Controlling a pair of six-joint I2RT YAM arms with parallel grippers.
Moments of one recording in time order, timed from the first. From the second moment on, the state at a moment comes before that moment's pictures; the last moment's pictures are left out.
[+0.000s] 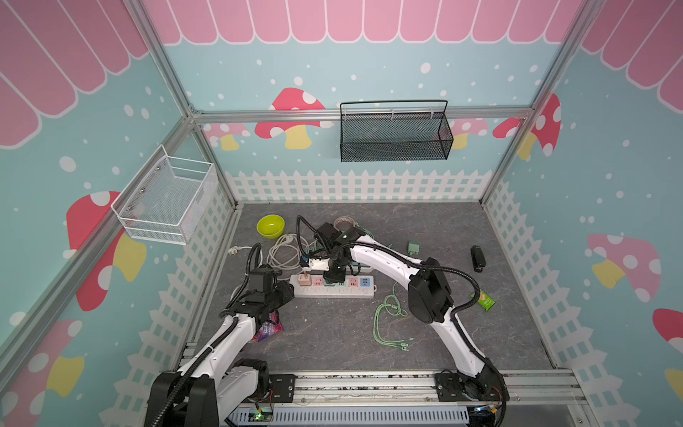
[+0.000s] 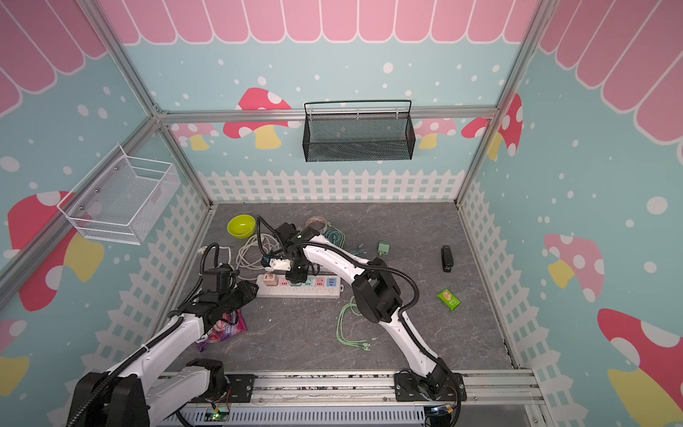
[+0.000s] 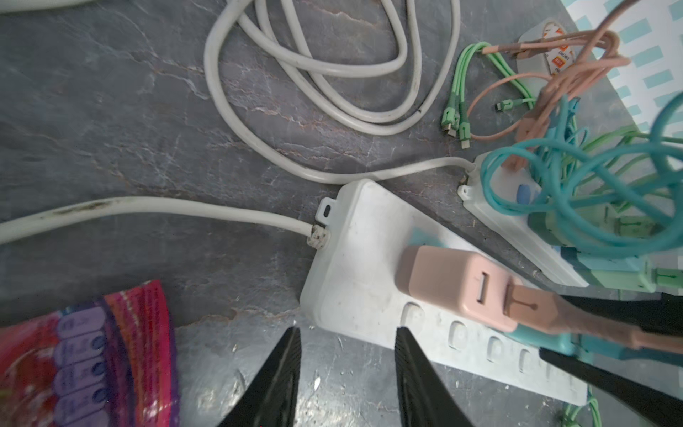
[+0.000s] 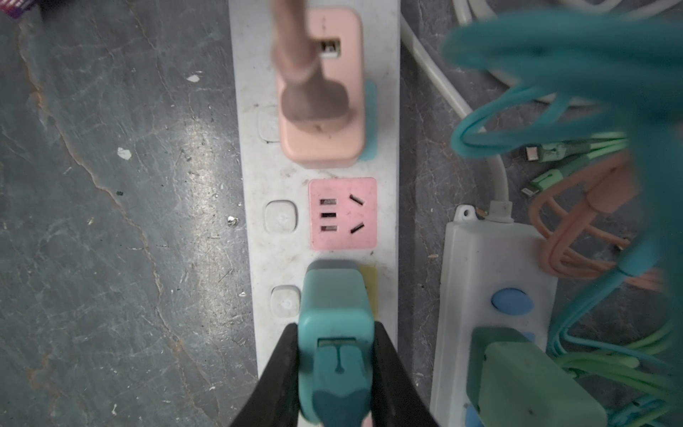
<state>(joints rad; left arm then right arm) -0.08 1.02 0.45 -0.27 0.13 -0.65 0.86 2.36 2.17 -1.08 -0.17 -0.65</state>
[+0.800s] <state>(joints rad) -0.08 0.99 0.48 -0.33 0.16 -0.65 0.85 2.26 2.05 -0.96 -0.23 -0.59</state>
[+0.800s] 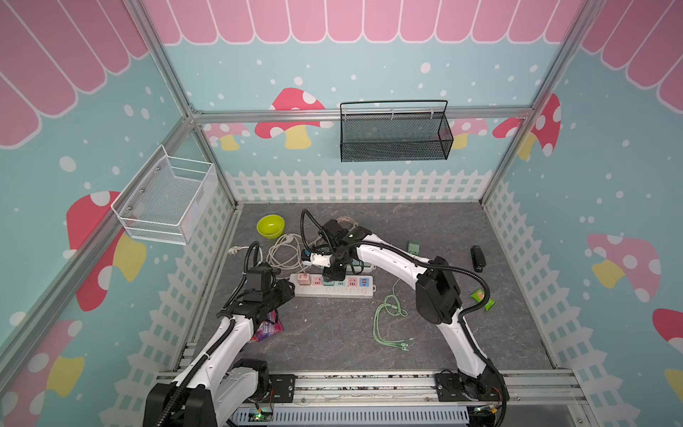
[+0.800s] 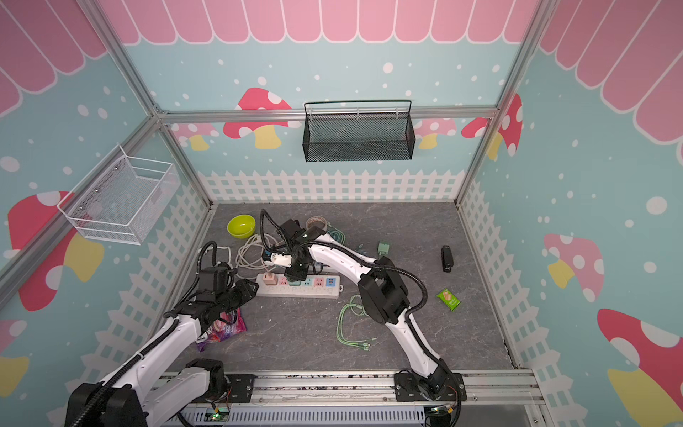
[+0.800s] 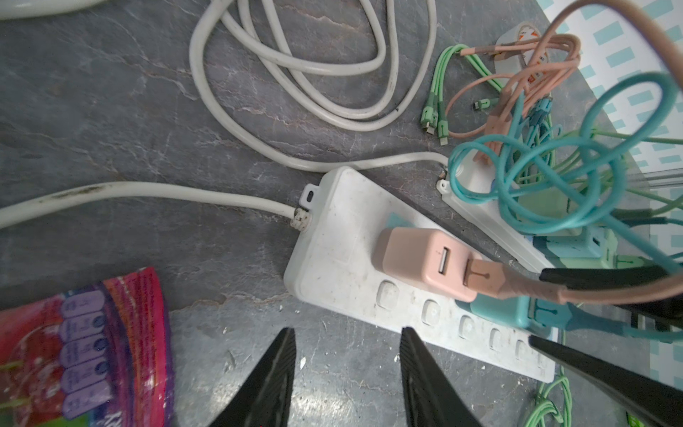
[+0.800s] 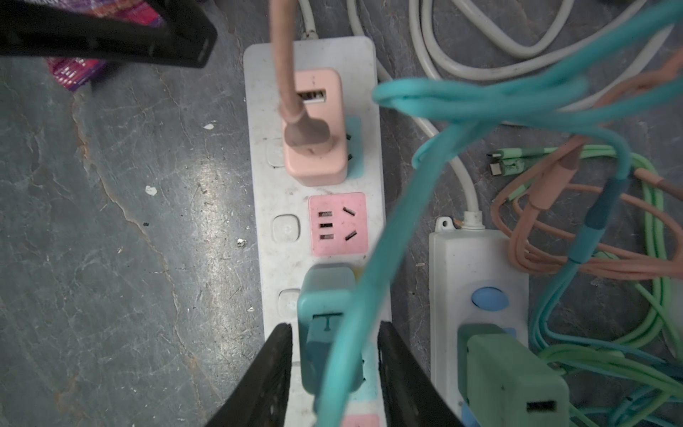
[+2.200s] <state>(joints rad) -0.08 0.77 0.58 -0.29 0.43 -0.68 0.34 1.69 1.20 -0.34 0.10 0.07</state>
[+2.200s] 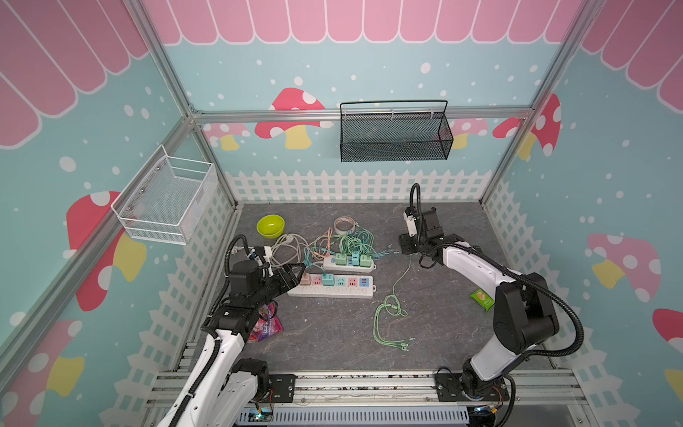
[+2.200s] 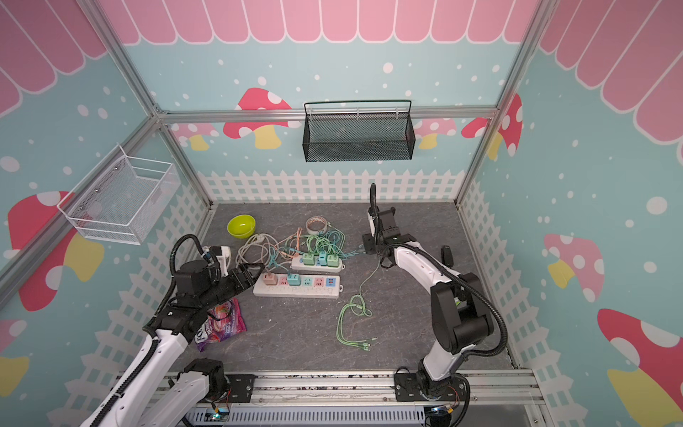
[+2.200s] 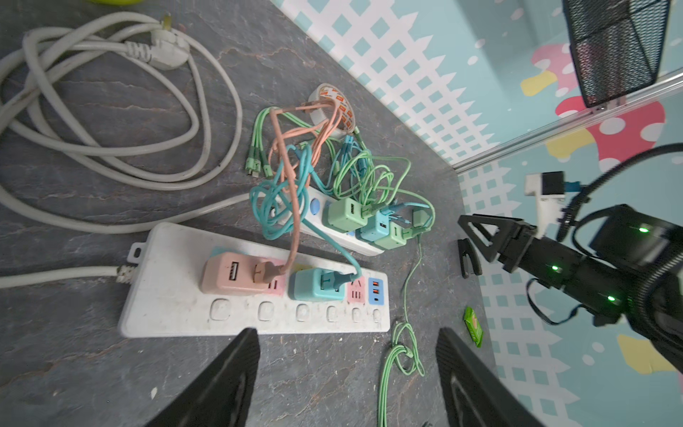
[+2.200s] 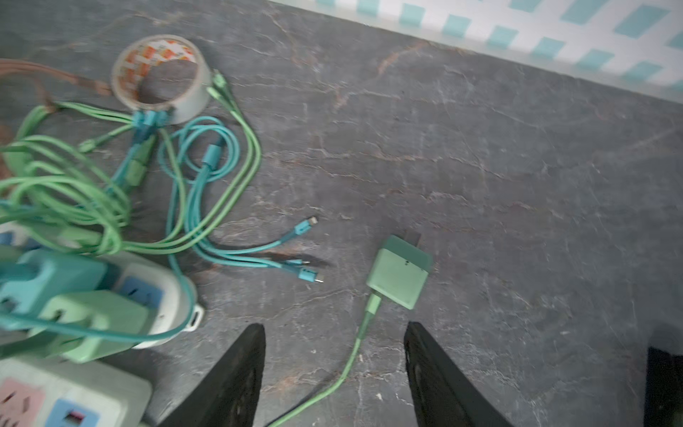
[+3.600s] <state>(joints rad) -0.08 0.74 0.58 -0.27 0.48 -0.68 0.27 1.98 1.23 -0.22 0.16 0.36</state>
